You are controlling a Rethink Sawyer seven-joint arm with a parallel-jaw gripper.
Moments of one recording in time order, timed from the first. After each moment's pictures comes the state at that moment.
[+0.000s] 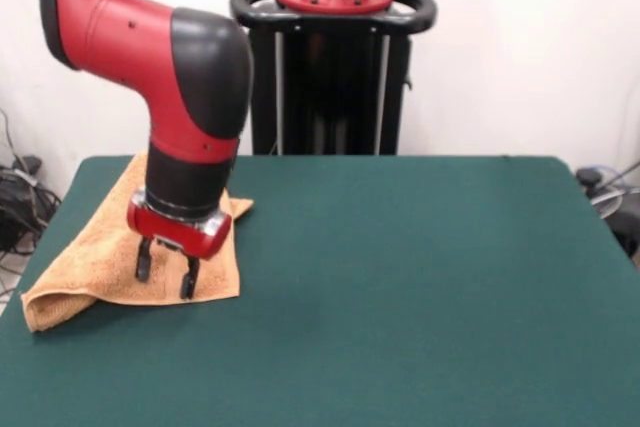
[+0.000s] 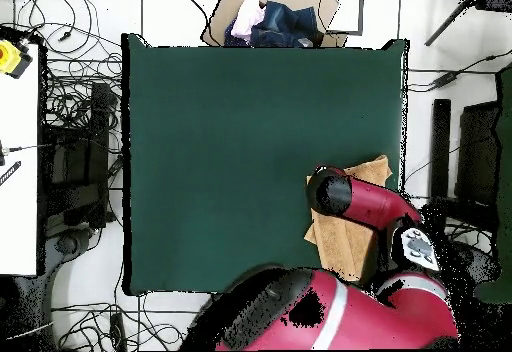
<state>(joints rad) -0.40 -0.36 -0.16 1.55 -0.15 0.21 1.73</state>
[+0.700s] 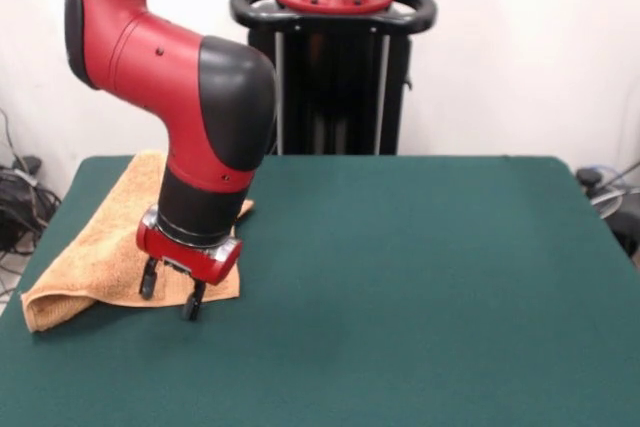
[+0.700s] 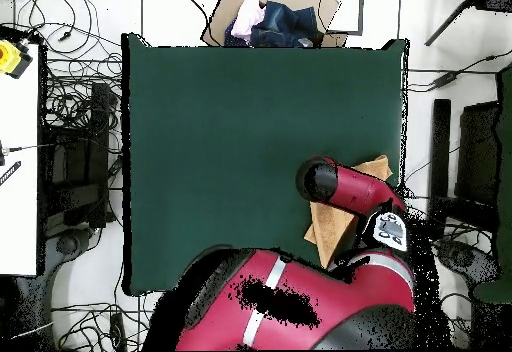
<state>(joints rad) -0.29 -0.27 -0.27 1.46 -0.02 0.23 1.73</state>
